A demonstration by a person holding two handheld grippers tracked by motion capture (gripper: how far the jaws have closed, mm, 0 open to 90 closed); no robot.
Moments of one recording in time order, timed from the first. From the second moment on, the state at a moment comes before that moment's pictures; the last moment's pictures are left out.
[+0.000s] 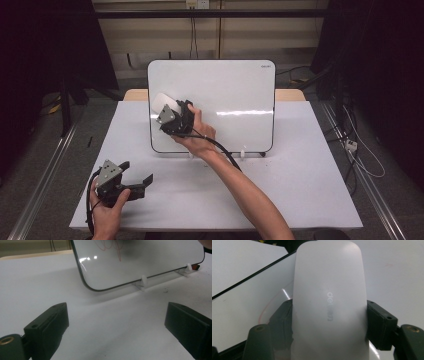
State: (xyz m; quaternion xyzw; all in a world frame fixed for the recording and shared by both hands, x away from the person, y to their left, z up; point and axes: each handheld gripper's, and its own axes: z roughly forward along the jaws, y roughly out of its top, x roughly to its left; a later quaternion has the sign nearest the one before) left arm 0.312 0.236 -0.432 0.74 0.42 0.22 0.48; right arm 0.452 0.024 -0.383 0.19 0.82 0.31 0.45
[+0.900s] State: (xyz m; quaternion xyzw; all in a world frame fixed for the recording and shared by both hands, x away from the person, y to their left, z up) left arm 0.310 0.240 -0.431 0.74 0.42 0.22 0.48; right arm 0.497 -0.008 -0.326 0.27 0.79 0.32 0.45
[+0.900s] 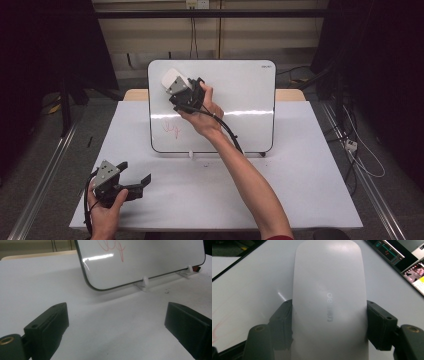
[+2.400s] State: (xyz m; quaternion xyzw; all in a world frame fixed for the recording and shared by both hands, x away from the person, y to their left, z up) left arm 0.311 0.237 -0.432 0.74 0.42 0.22 0.48; right arm 0.437 0.019 -0.399 0.17 0.82 0.31 0.44
